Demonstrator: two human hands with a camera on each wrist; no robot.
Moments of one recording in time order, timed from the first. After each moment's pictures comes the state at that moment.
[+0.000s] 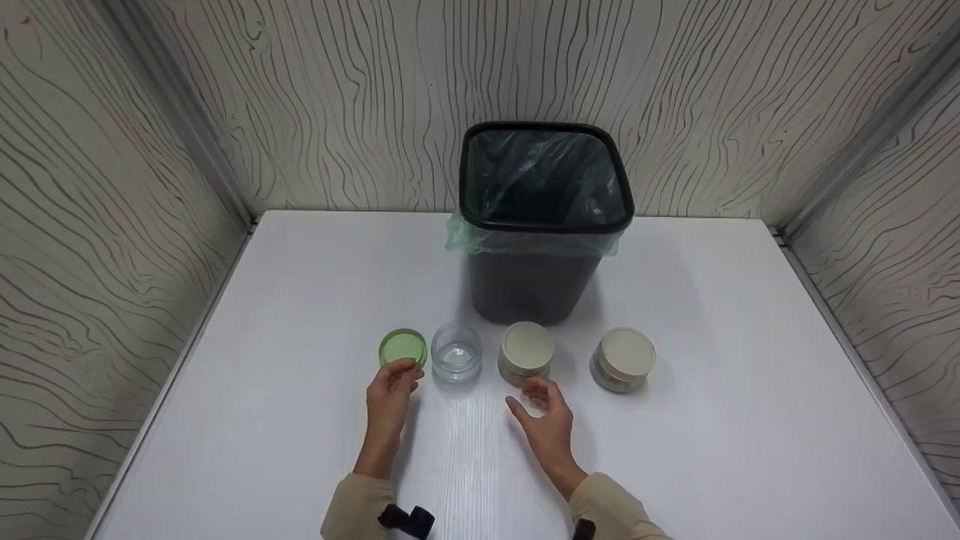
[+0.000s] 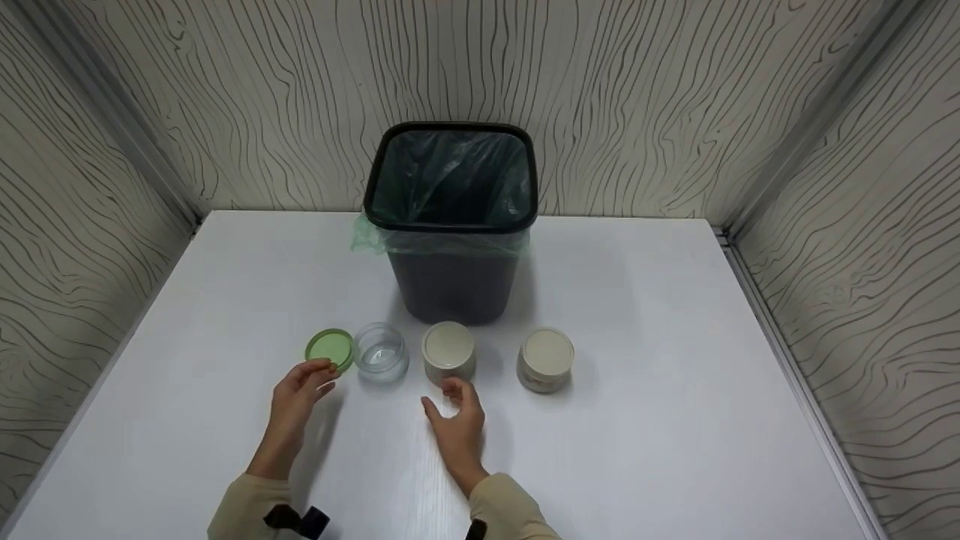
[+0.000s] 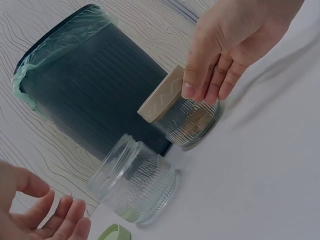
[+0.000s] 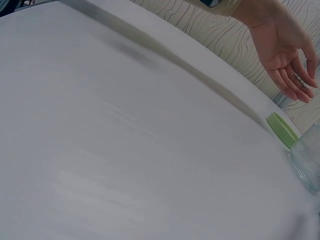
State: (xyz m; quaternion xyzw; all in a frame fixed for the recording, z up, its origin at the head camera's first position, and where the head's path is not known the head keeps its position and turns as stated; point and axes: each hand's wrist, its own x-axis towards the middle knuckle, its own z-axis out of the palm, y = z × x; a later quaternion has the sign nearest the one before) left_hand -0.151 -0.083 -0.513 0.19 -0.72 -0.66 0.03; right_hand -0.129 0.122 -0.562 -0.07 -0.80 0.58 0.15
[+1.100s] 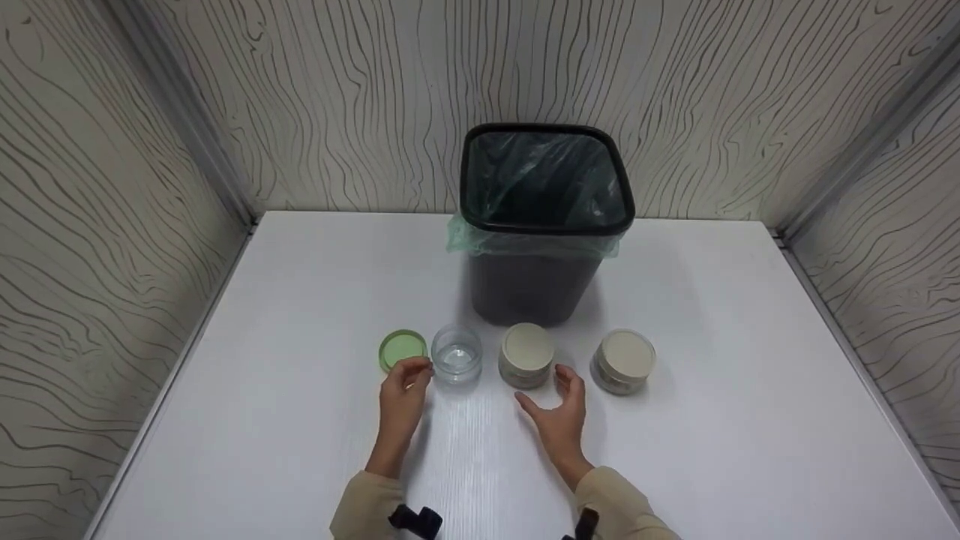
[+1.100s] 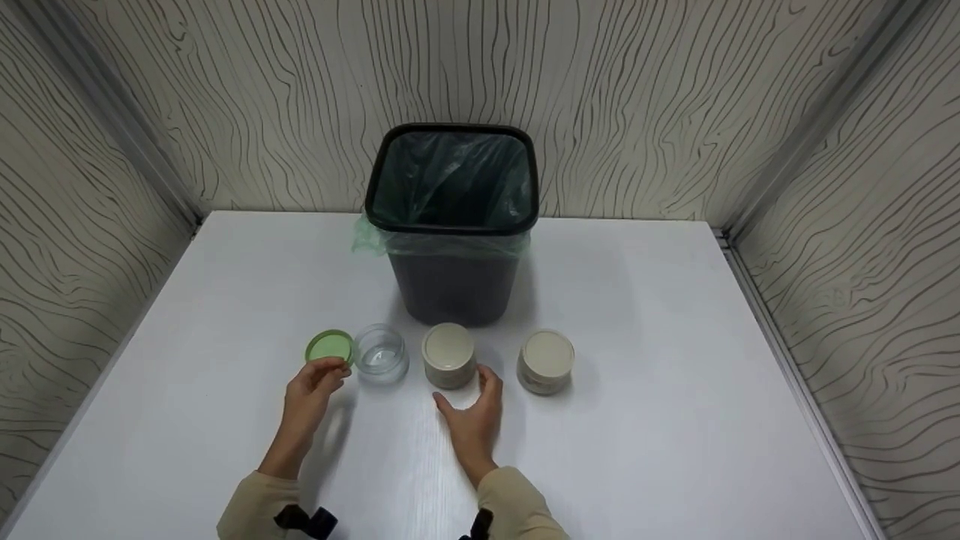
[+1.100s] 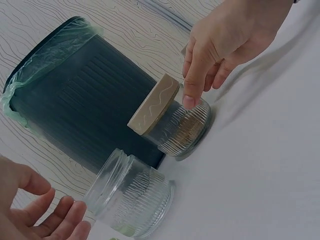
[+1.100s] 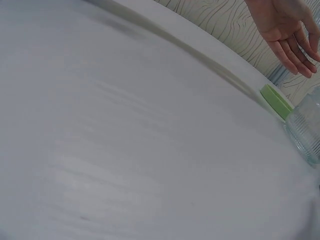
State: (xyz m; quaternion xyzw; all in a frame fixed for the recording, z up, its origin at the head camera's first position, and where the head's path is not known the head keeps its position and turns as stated) left_hand -0.152 -0.069 -0.509 0.14 -0.76 -0.63 0.06; right_hand -0.144 0.136 -0.570 -0.13 -0.80 0.56 0.17
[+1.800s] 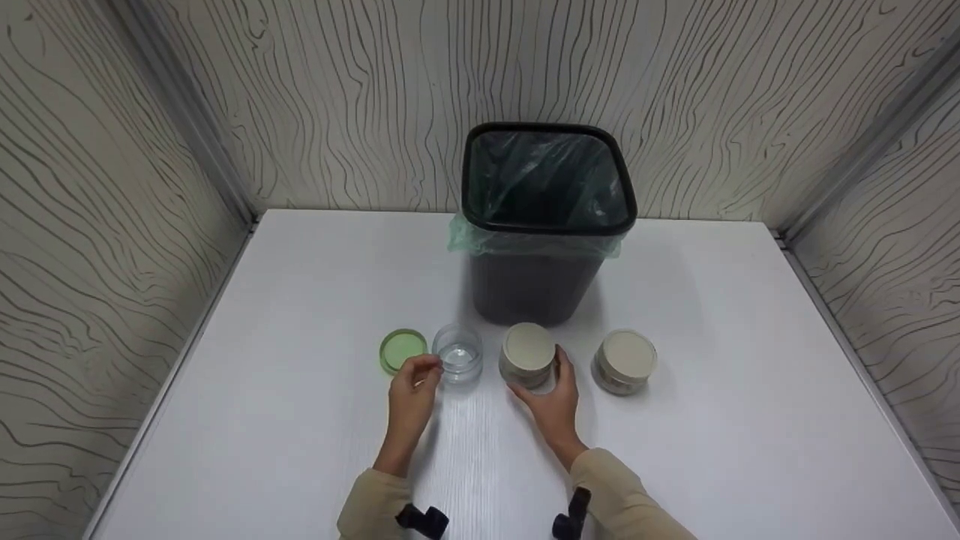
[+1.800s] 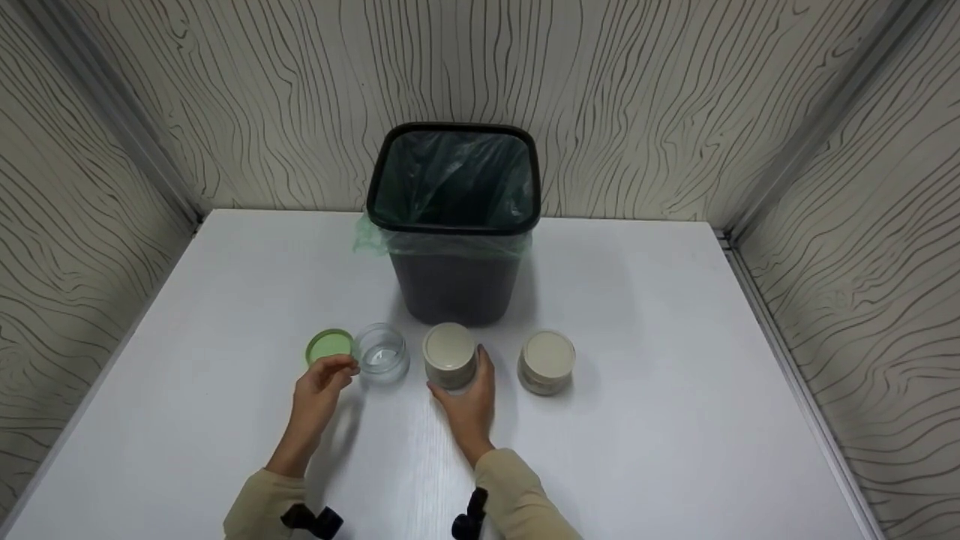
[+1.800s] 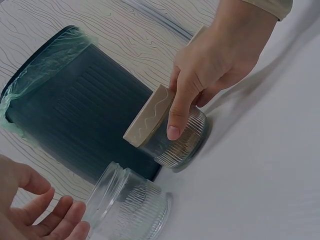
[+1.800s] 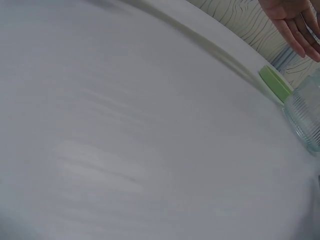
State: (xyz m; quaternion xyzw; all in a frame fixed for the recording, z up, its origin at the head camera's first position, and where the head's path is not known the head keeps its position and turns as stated) left_hand -0.149 -0.060 -0.507 0.11 -0.75 -0.65 0.06; right_hand -0.165 0.139 -0.573 -0.07 -0.81 0.56 0.14
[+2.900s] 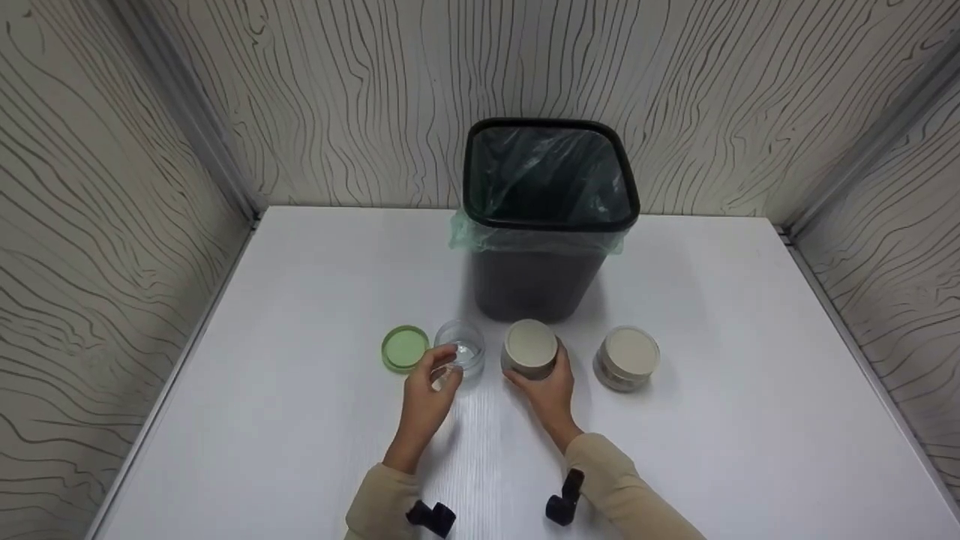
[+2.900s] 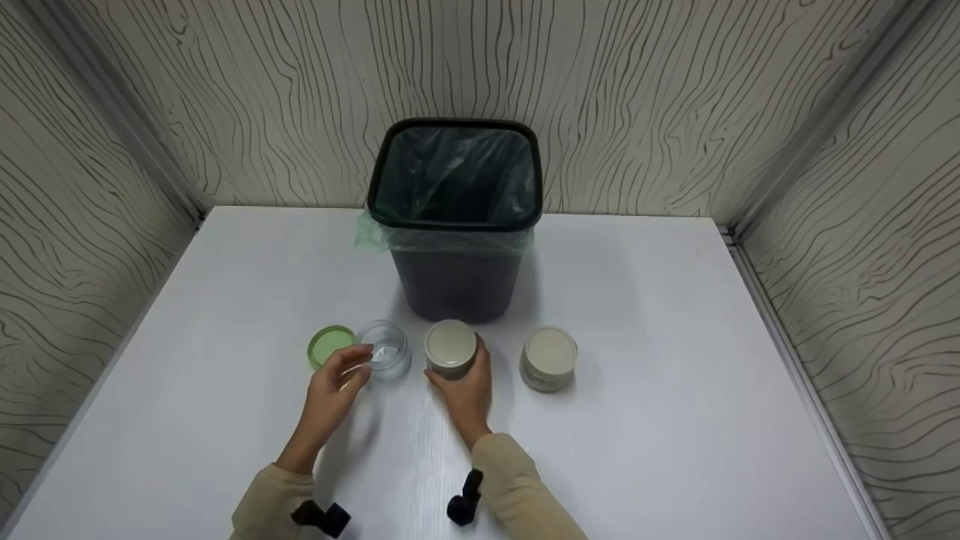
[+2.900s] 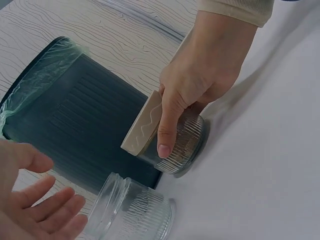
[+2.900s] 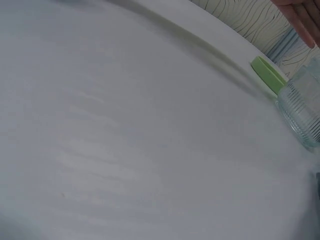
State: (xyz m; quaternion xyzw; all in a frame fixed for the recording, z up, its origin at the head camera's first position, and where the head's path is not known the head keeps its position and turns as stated) left_hand -0.148 -0.052 -0.505 -0.01 -0.78 -0.62 0.07; right_hand -0.183 0.131 -0.573 -0.09 -0.80 0.57 0.15
